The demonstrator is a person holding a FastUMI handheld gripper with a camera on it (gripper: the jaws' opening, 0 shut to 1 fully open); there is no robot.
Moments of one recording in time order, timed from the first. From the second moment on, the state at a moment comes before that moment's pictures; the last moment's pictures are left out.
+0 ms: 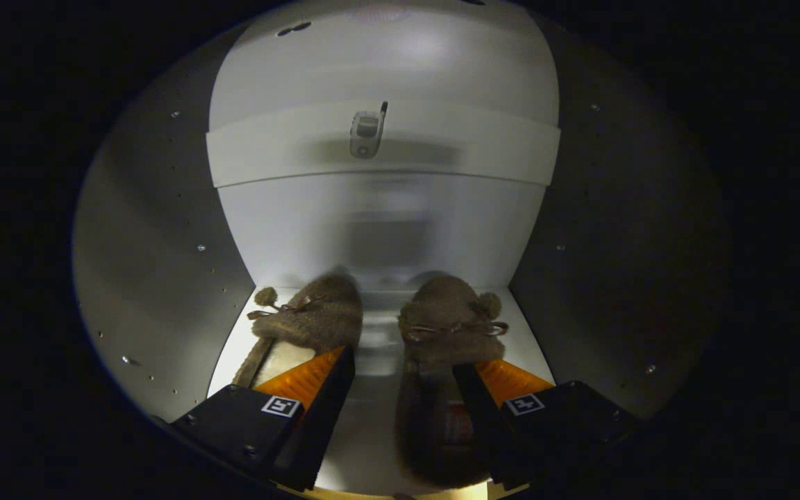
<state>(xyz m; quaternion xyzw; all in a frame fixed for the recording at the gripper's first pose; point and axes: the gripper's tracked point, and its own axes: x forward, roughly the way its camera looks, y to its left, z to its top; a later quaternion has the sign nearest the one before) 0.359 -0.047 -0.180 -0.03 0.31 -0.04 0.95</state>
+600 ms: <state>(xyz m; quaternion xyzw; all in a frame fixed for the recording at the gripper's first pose) 0.216 -0.009 -0.041 -0.01 0.16 -0.02 0.99</state>
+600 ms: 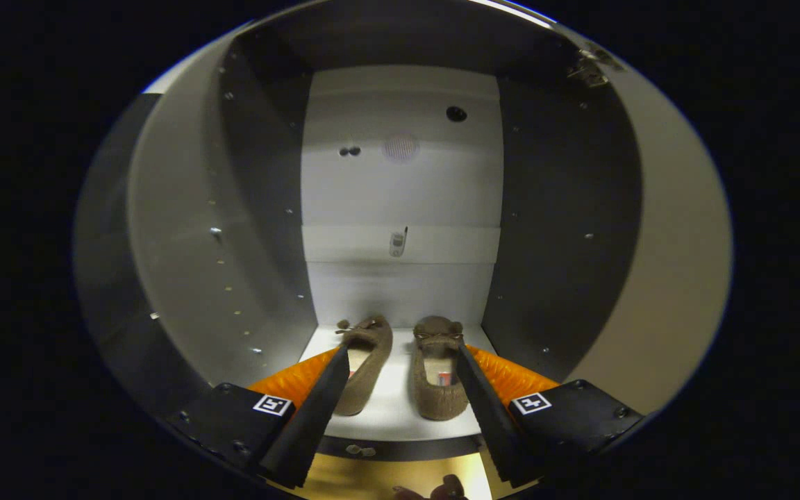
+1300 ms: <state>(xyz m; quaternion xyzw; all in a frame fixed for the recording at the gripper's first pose) -0.017 -0.016 0.050 0.01 0.08 0.07 0.99</state>
